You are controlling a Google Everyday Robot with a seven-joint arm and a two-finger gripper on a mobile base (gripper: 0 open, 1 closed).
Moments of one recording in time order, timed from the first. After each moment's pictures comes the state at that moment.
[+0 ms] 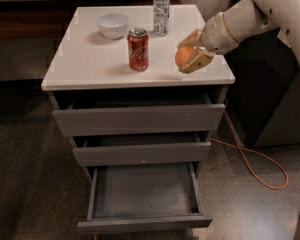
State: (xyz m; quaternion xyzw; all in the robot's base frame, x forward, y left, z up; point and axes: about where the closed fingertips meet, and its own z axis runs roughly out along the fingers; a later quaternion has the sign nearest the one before) arm 0.677 -0.126 0.895 -0.68 0.62 0.11 0.37
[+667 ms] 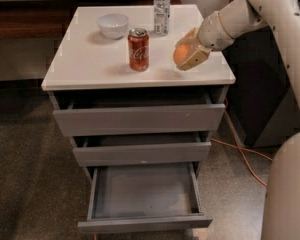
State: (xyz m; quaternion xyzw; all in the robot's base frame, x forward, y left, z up) arm 0.704 -0.126 0.887 -0.67 0.64 0.13 0.36
